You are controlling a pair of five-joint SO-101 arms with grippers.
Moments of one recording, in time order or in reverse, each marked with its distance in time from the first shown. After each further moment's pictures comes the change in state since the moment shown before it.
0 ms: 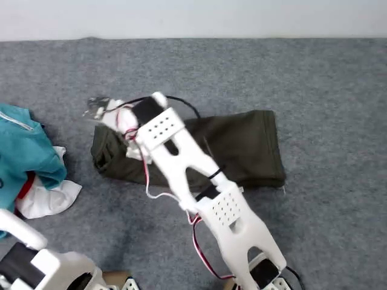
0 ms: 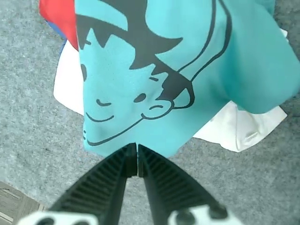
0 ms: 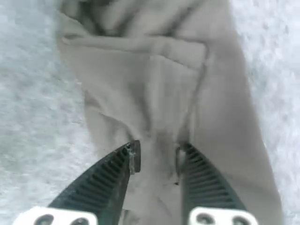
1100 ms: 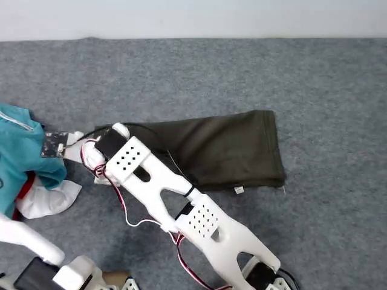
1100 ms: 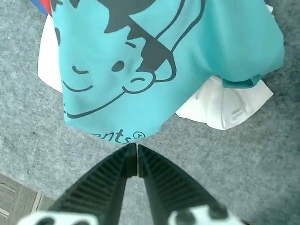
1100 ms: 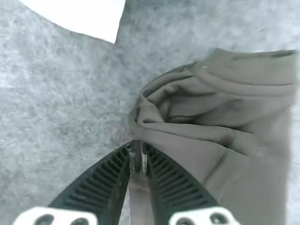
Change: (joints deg) left arm 0.0 -11.0 12.6 0.2 0.0; right arm -10.1 9.1 -10.5 -4.4 0.0
